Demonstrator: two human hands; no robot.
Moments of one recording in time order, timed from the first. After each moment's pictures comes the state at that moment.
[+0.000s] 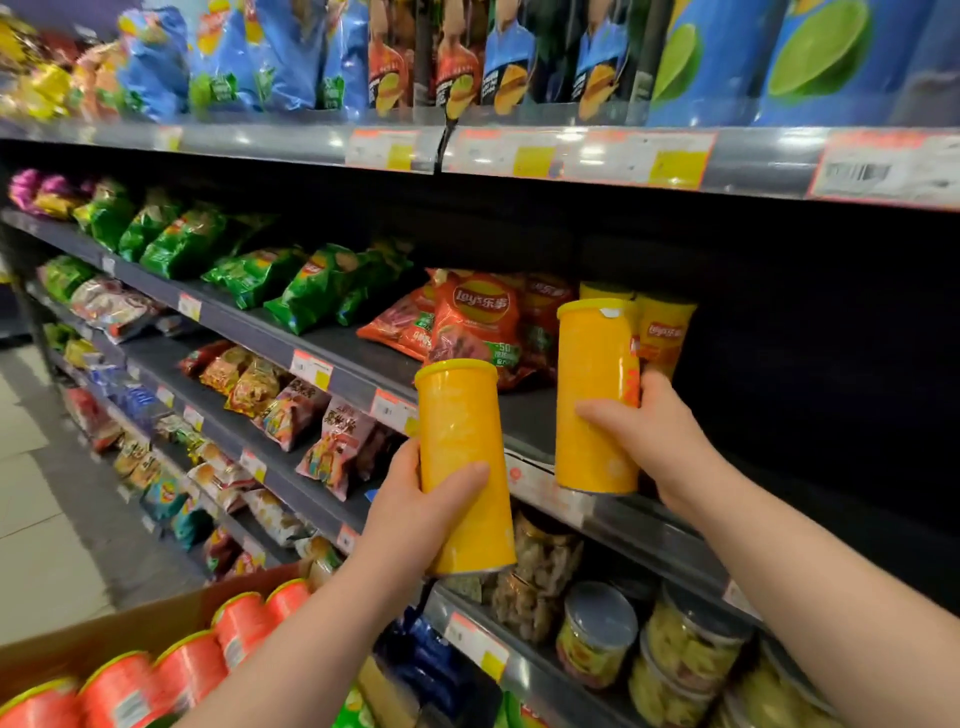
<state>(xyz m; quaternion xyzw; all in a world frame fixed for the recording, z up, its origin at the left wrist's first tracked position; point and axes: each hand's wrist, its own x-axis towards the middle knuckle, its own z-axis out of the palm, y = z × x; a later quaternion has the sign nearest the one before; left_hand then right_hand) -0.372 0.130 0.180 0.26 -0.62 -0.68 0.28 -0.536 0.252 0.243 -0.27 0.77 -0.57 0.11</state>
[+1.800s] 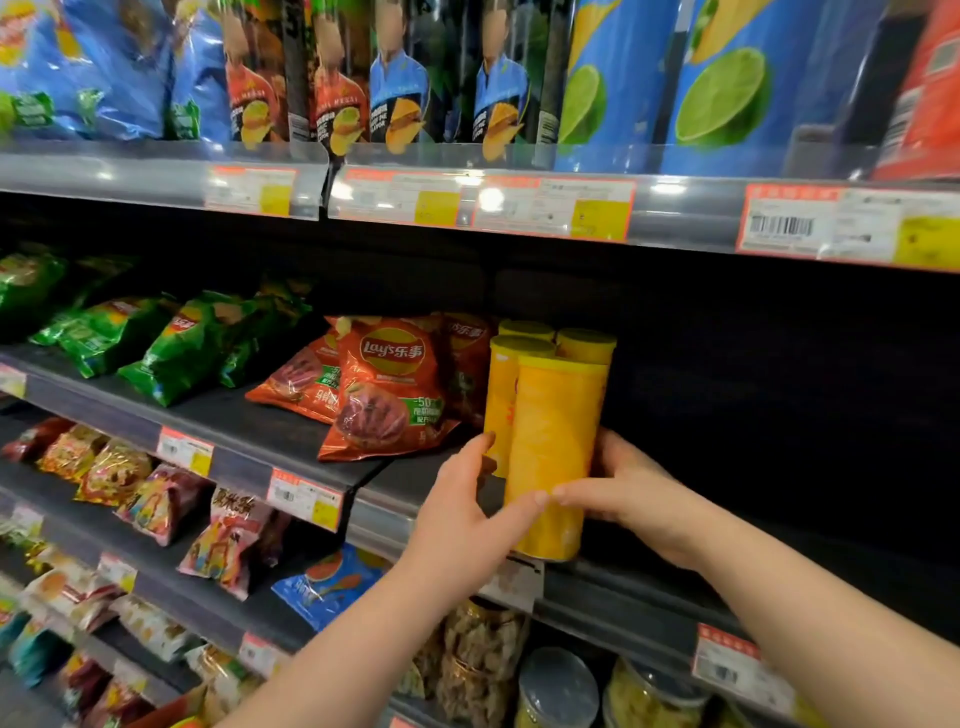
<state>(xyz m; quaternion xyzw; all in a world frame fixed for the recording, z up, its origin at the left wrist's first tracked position) -0.479 0.127 0.203 0.09 -0.83 -0.49 0.26 -0.587 0.271 0.238 -0.32 0.76 -0.53 0.20</state>
